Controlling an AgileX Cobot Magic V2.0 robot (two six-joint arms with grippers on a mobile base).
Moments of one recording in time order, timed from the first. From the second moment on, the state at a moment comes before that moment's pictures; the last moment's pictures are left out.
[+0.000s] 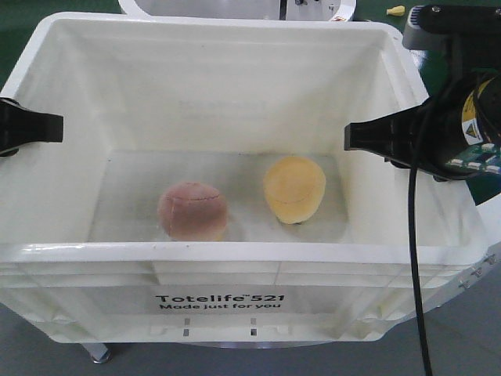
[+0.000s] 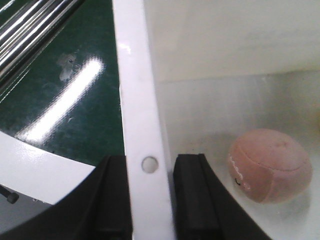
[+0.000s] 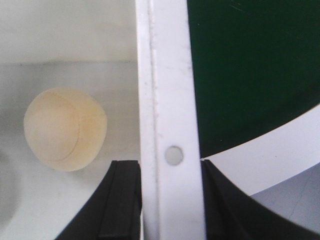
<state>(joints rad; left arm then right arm) -0.48 1.04 -1.13 0.29 1.01 -0.46 0.73 1.22 -1.20 -0.51 1.17 0.80</state>
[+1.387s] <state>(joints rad) -0.48 1.04 -1.13 0.30 1.02 -0.48 0.73 1.22 -1.19 -0.54 1.13 0.80</state>
